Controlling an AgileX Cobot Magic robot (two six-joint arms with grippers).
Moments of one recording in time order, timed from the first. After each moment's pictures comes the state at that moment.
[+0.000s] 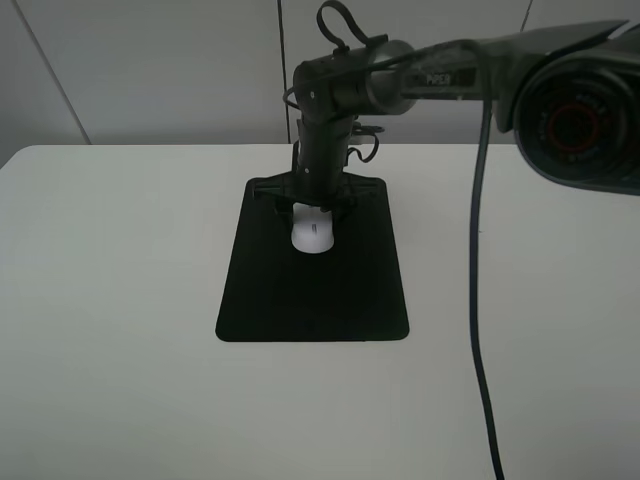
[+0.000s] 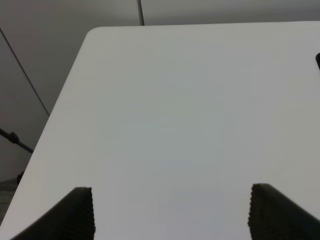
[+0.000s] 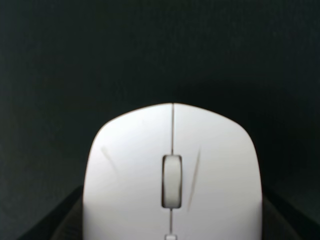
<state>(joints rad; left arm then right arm) -0.01 -0.01 -0.51 0.07 1.08 -0.04 0.62 2.42 -1.90 -0.05 0.95 0.56</state>
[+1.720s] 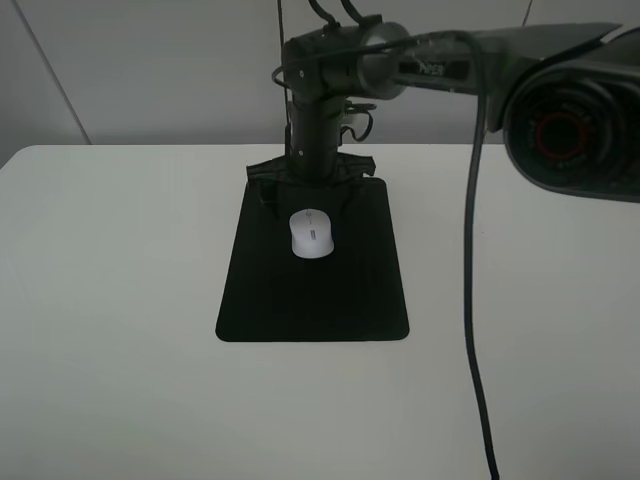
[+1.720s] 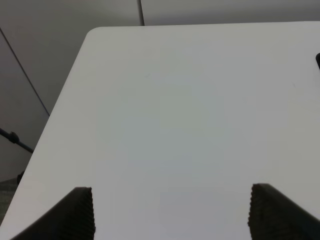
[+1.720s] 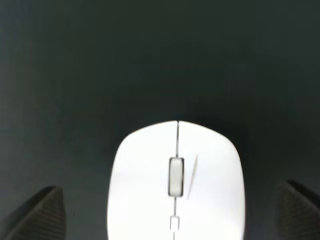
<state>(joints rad) -0.01 -0.01 -0.51 0.07 1.08 -0.04 0.63 2.43 -2.03 -0.10 1.05 0.51</state>
